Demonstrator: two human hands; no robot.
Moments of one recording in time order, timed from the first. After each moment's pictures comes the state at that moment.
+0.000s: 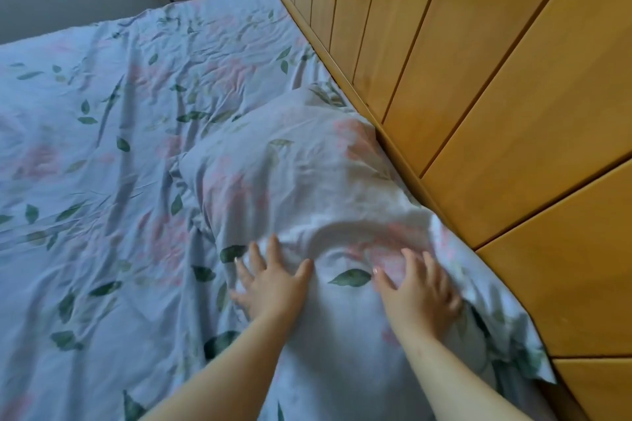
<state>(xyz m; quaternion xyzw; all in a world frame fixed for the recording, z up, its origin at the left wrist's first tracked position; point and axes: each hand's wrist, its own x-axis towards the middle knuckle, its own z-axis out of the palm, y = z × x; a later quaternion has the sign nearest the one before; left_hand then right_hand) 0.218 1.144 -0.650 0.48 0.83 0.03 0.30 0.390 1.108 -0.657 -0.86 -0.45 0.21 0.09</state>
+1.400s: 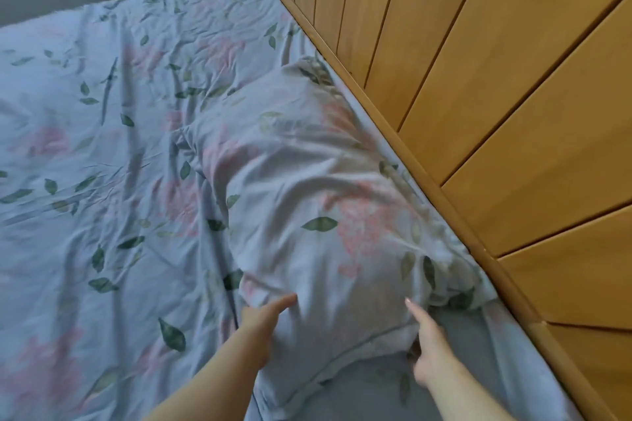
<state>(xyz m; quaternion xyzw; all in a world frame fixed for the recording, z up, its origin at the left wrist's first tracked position) 0.168 1.005 -0.652 0.08 0.78 0.16 0.60 0.412 0.938 -0.720 -0.71 0.15 0.60 0.33</state>
